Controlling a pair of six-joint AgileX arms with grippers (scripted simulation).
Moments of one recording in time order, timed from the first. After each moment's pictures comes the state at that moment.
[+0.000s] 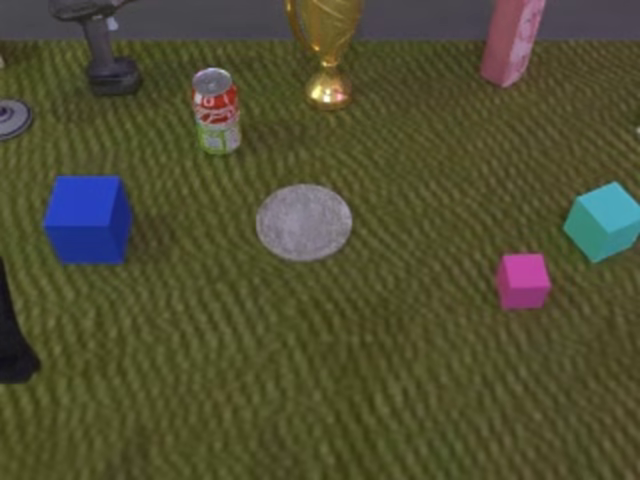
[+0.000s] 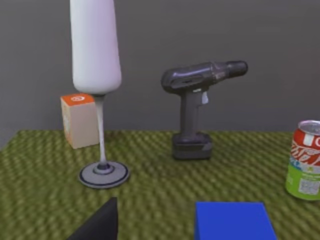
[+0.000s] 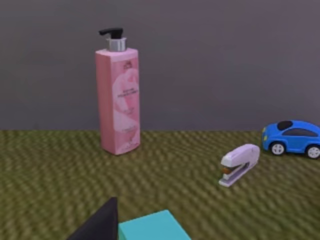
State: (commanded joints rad) left arm 0.00 0.00 0.00 0.00 0.00 0.00; right arm 0.00 0.00 0.00 0.00 0.00 0.00
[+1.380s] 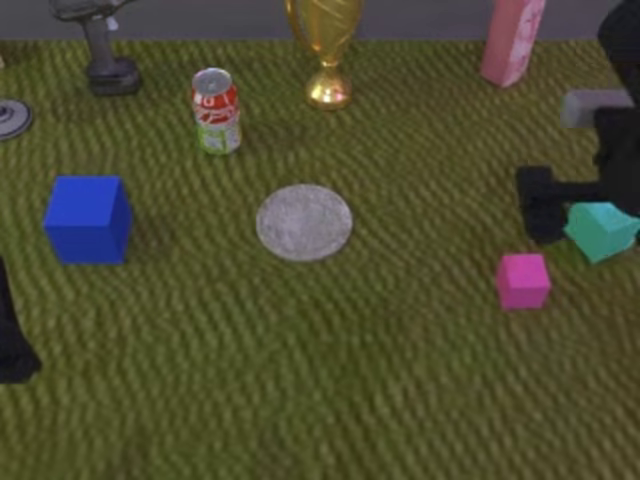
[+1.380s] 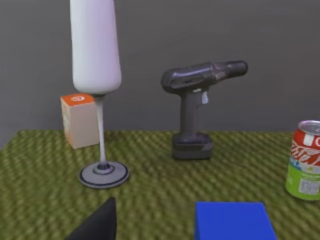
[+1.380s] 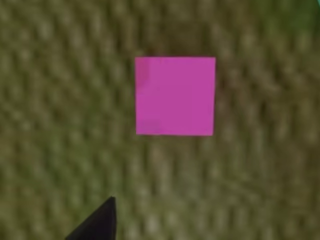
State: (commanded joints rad) left arm 0.00 0.00 0.00 0.00 0.00 0.00; right arm 0.29 1.69 1.27 -0.94 0.00 0.26
